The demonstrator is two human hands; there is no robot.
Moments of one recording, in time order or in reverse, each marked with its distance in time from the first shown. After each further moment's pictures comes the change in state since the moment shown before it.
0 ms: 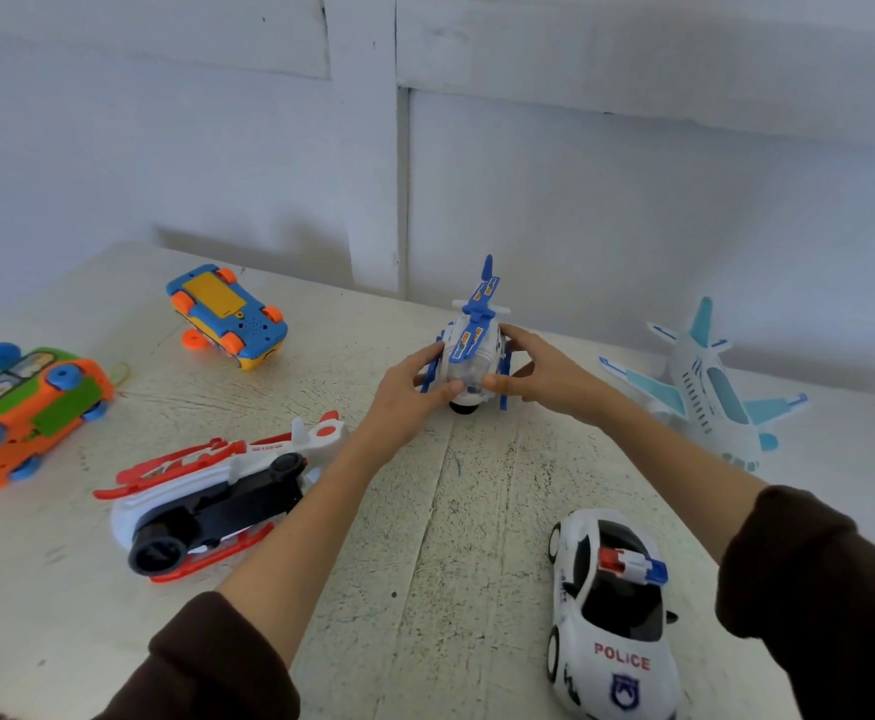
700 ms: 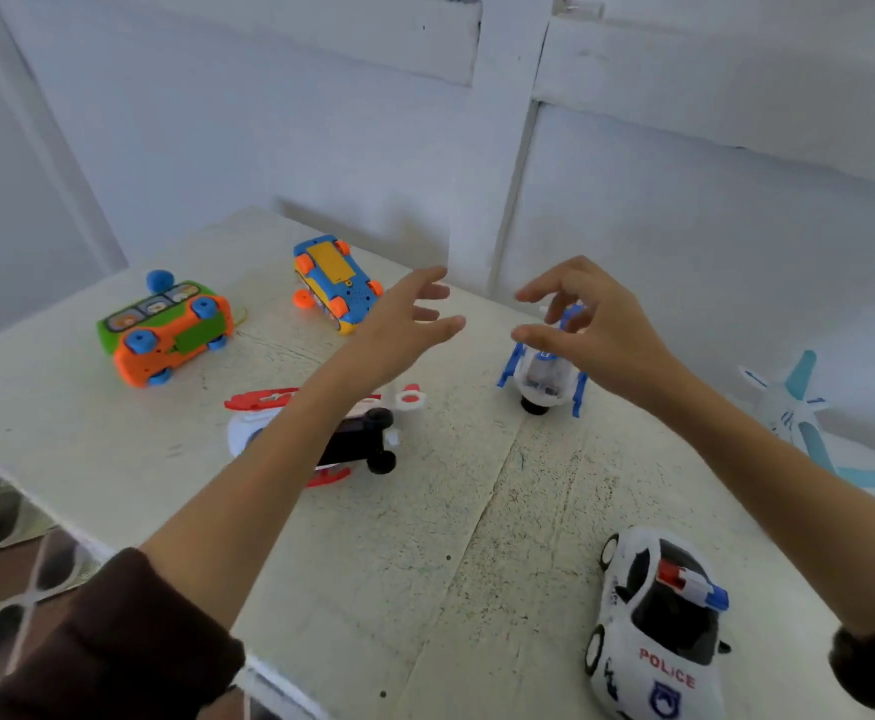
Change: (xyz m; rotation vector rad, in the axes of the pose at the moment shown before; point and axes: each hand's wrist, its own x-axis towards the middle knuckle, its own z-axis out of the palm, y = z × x) left_hand -0.052 0.048 -0.093 0.109 0.206 0.085; right_hand -0.031 -0.109 0.012 -0.195 0.124 -0.499
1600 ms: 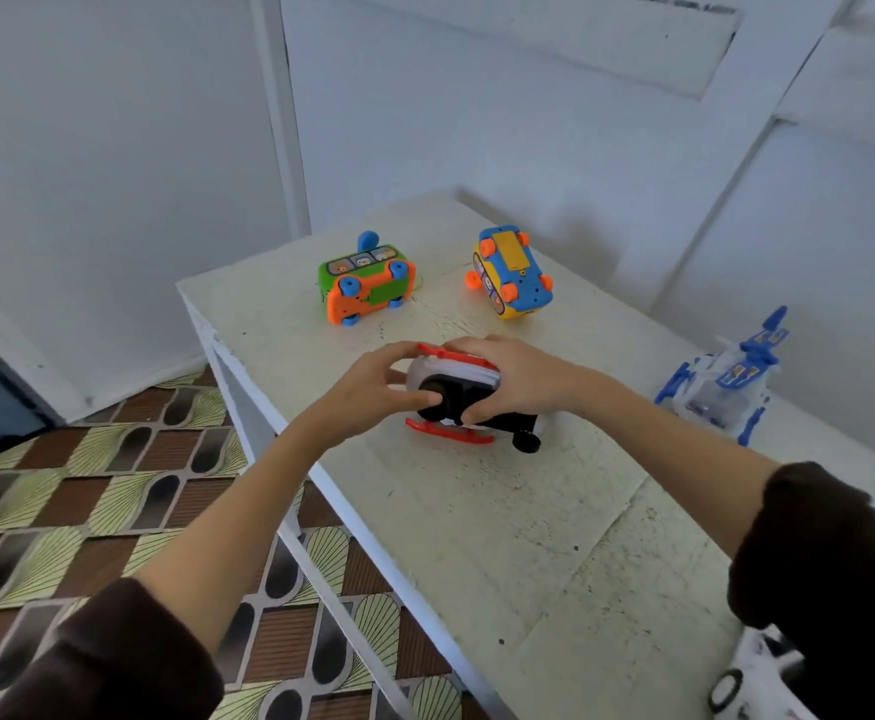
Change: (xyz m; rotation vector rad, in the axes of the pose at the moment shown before) left_hand -0.123 -0.094 -0.100 -0.042 0.119 -0.220; right_hand 0.043 -0.061 0.170 -0.122 -0.805 -0.247
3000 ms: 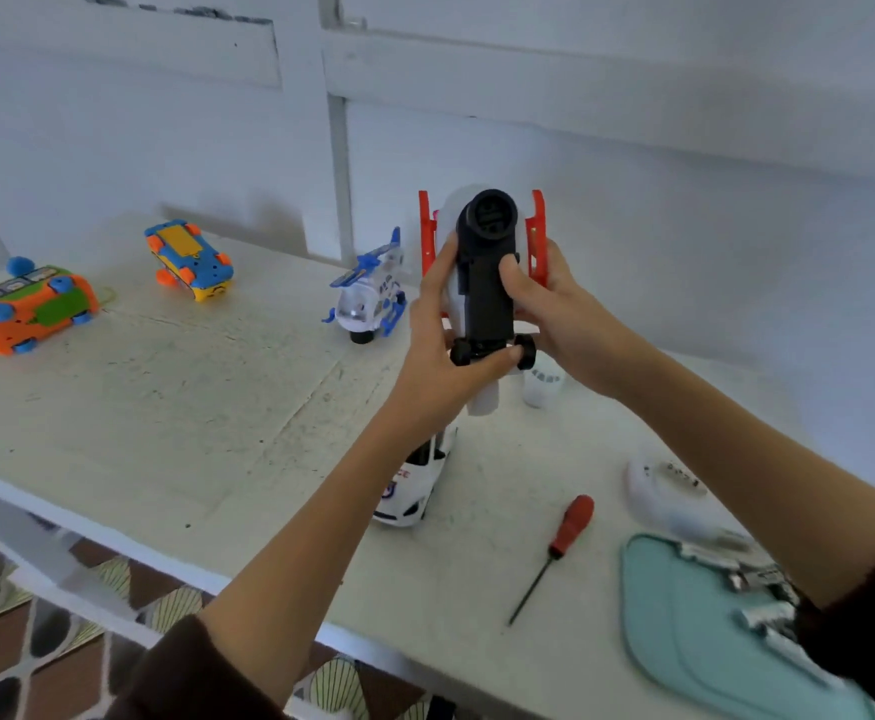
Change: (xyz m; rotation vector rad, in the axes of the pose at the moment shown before) left_hand -0.105 0.183 0.331 -0.426 -0.201 0.605; right_hand -0.390 0.006 -0.040 0.791 0.847 0.328
